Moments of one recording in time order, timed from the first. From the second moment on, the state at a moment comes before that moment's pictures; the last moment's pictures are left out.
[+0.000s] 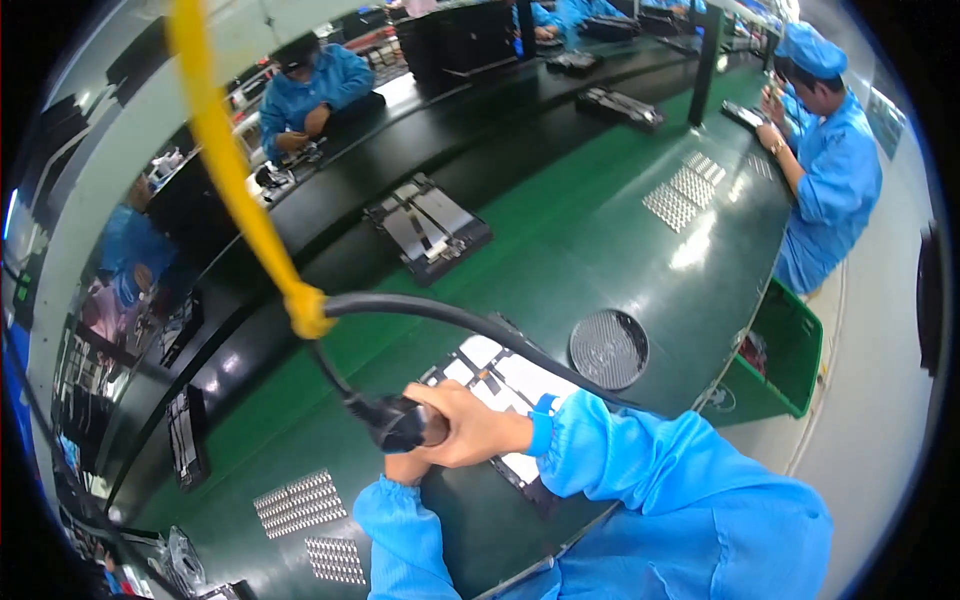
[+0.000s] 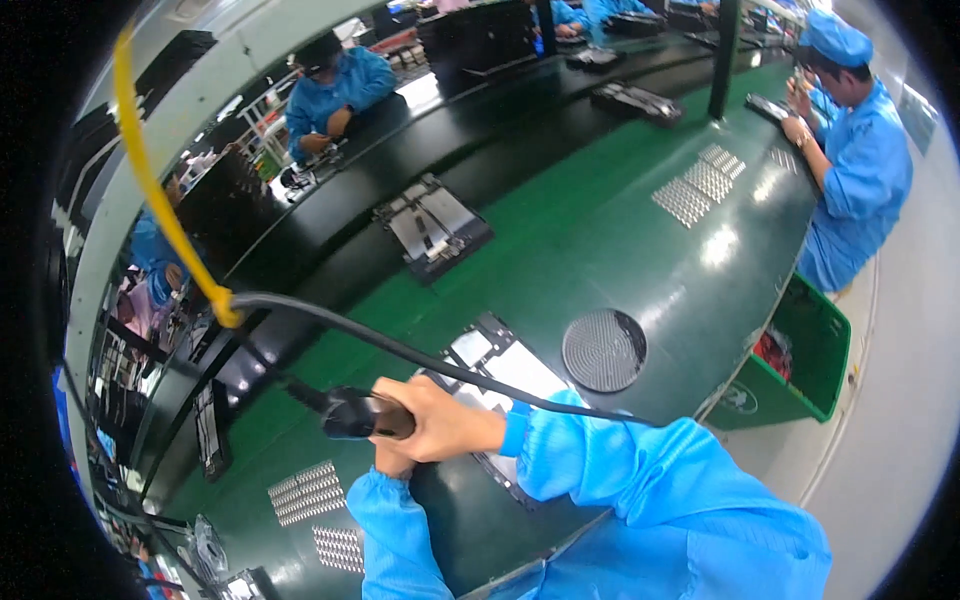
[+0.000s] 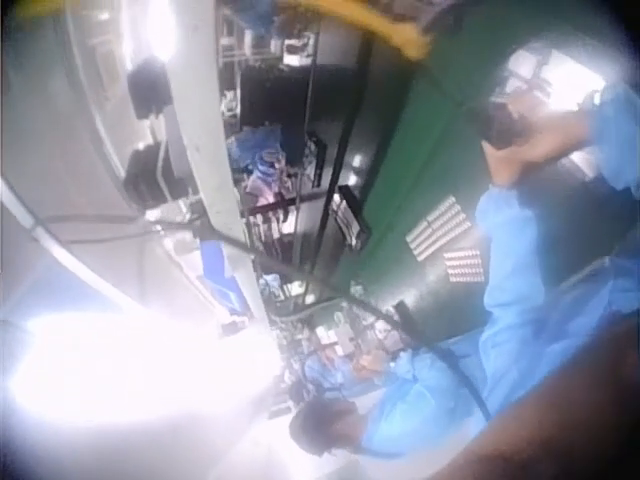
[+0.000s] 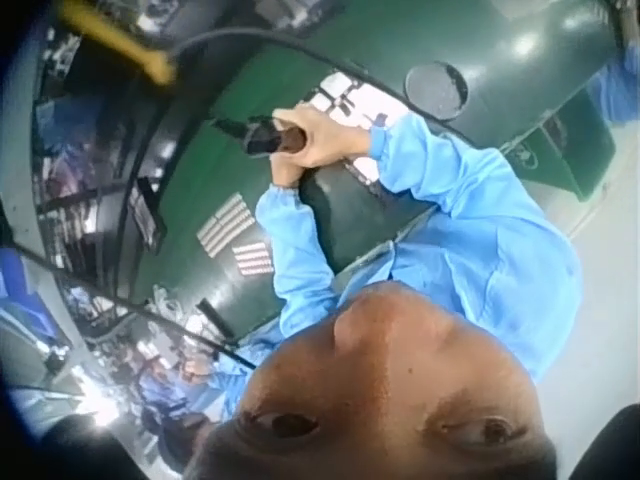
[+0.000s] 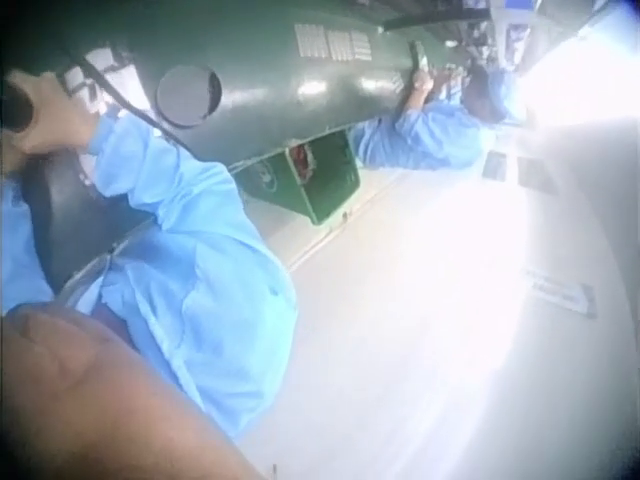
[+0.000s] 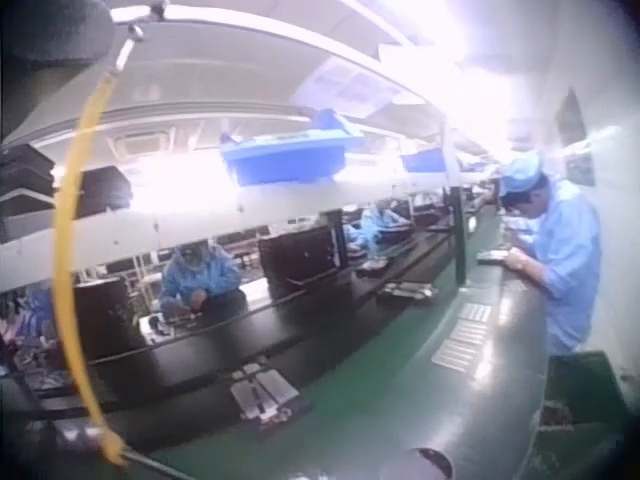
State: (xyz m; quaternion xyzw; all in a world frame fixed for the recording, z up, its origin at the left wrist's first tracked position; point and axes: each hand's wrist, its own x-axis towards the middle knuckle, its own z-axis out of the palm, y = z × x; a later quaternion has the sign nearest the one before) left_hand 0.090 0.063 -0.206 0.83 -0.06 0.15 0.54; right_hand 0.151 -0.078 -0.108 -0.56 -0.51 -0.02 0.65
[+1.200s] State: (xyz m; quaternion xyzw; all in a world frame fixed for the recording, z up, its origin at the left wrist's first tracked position) left_hand 0.098 0.040 -0.157 0.74 0.10 0.01 0.66; right_hand 0.269 -0.230 -0.126 -0.60 -0.24 -0.11 0.75
